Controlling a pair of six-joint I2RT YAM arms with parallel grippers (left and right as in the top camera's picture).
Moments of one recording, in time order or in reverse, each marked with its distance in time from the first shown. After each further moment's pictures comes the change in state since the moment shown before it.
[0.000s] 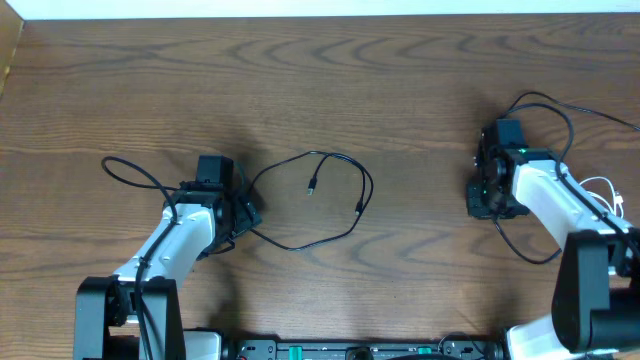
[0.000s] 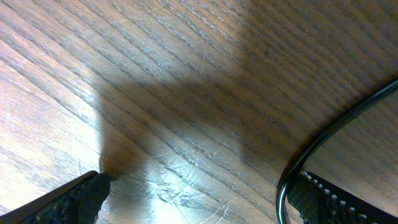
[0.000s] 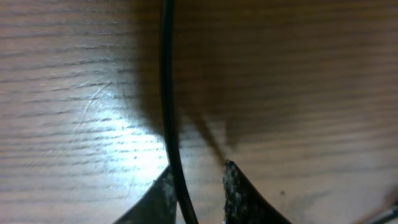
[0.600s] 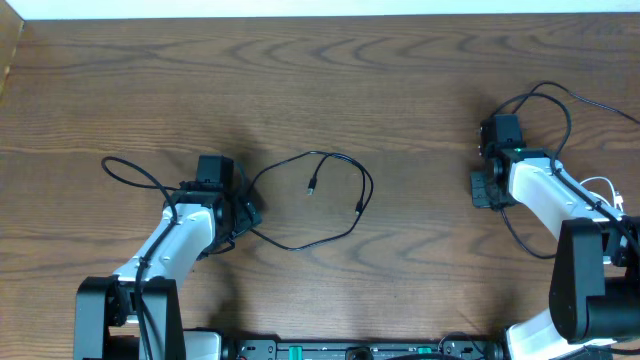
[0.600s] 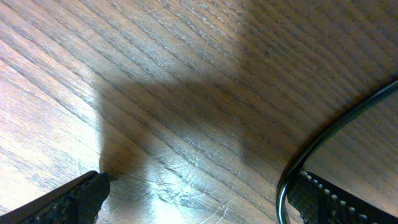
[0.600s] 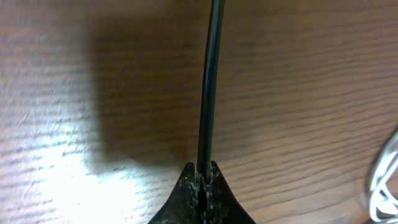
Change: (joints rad) left arm 0.000 0.000 0.000 0.000 0.000 0.000; right arm 0.000 0.036 -0.002 0.159 0.167 -0.029
